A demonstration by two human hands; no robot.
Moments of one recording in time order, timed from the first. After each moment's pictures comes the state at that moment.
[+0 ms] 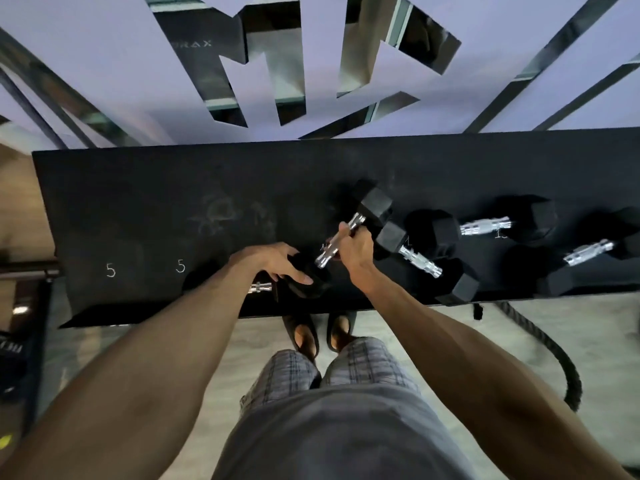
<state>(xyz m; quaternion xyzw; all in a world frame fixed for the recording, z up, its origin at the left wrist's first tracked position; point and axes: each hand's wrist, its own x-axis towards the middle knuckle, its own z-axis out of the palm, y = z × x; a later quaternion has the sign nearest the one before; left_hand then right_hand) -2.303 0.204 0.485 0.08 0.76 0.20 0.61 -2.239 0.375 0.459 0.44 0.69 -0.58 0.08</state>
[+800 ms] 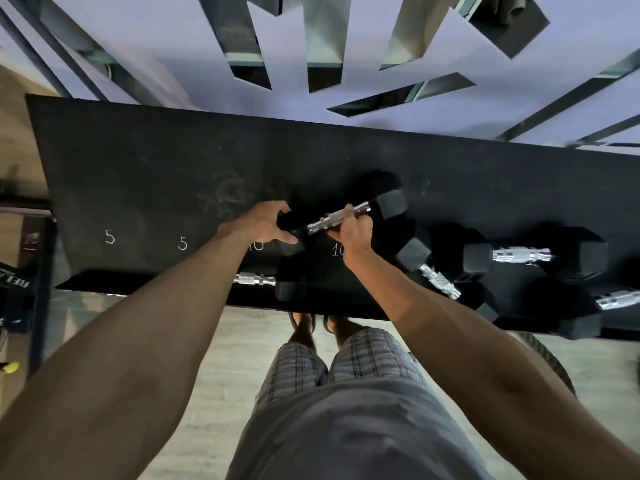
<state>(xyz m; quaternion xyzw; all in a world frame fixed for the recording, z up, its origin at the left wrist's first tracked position) -2.366 0.178 0.448 0.03 0.86 0.22 0.46 -2.306 0.360 0.425 0.48 0.55 -0.67 0.13</state>
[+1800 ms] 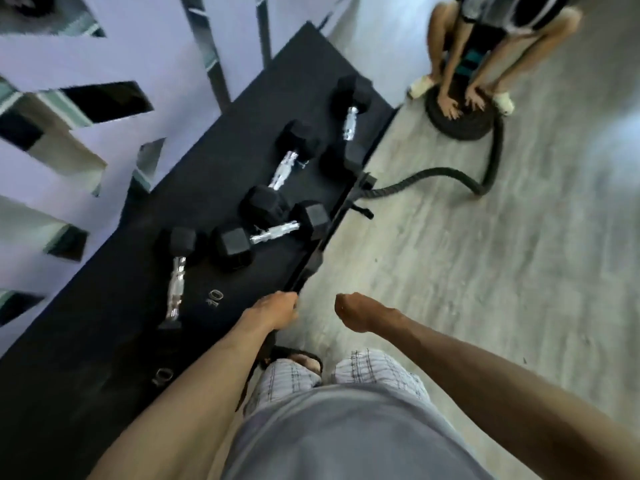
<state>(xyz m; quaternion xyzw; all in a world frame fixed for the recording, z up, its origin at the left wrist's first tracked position) -2.163 0.338 0.475 0.57 0.68 -0.16 0.44 -1.960 0.397 0.469 0.43 0.79 -0.35 0.27</state>
